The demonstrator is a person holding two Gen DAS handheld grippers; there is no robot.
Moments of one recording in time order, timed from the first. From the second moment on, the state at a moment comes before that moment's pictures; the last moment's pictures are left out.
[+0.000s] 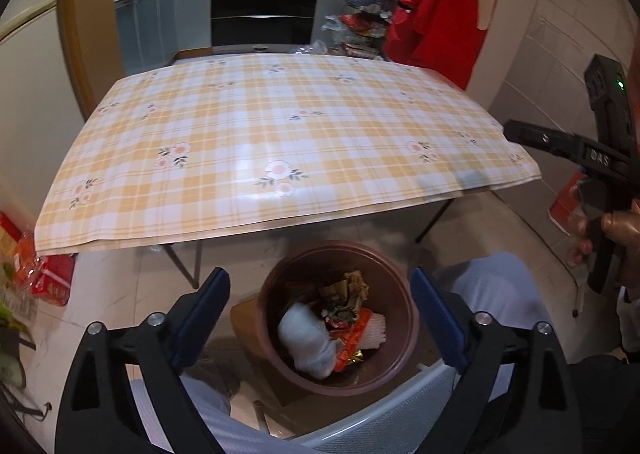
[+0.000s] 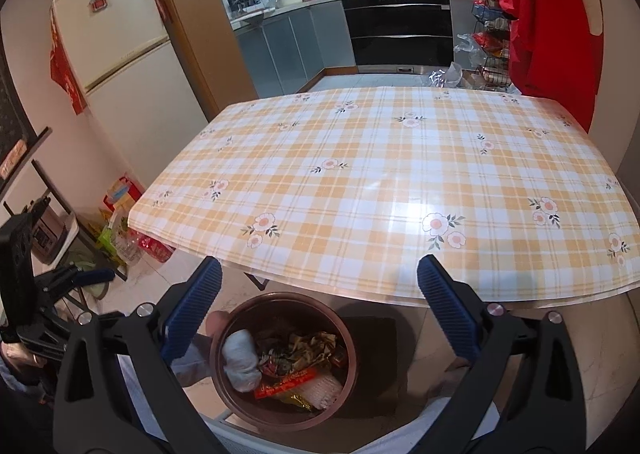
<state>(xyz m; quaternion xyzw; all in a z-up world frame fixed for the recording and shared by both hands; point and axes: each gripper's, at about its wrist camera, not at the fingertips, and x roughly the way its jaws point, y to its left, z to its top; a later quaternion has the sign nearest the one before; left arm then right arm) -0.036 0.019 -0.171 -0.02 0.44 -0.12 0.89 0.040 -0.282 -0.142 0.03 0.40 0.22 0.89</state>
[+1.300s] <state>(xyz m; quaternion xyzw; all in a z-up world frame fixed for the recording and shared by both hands) -0.037 0.046 0.029 -0.01 0.20 0.00 0.98 0.006 -0.277 0.027 -0.02 0.24 0.16 0.96</state>
